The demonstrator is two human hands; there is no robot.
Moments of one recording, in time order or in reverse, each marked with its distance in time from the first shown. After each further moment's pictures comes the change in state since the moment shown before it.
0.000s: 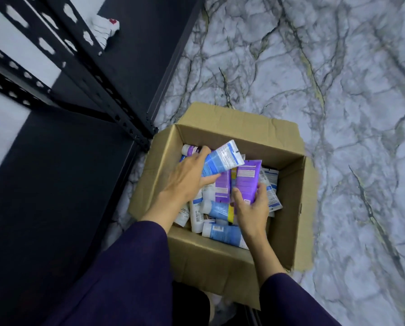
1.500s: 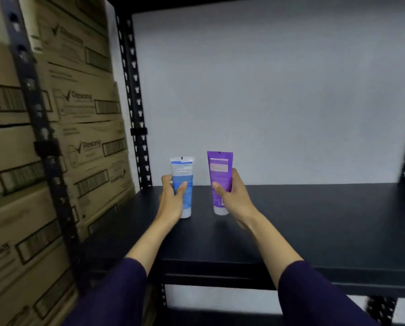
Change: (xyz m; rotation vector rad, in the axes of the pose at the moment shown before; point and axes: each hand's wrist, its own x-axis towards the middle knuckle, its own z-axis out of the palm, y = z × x) left_hand -0.656 -0.052 -0.464 -0.400 1.795 -0.764; right_hand -0.600 -0.445 0.265 0.234 -1.744 -0.873
